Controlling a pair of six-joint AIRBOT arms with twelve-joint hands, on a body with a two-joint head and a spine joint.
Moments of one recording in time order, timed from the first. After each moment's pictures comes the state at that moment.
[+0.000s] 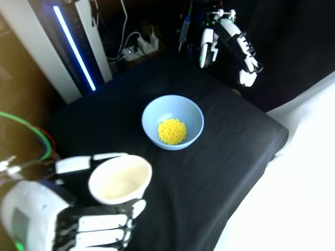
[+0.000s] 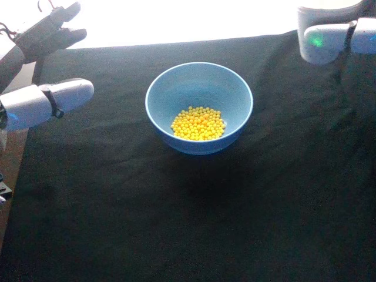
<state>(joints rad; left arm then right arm) 1.04 -0.98 1.21 -0.26 -1.19 0.53 -0.80 -1.24 1.63 0.29 1.00 -0.23</state>
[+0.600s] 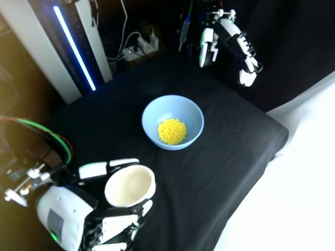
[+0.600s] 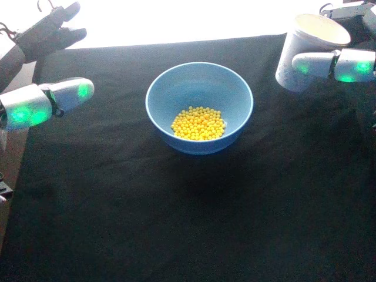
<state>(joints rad) 1.04 -0.99 1.21 -0.26 -1.19 0.53 -0.89 -1.34 1.71 0.37 0.99 -0.16</state>
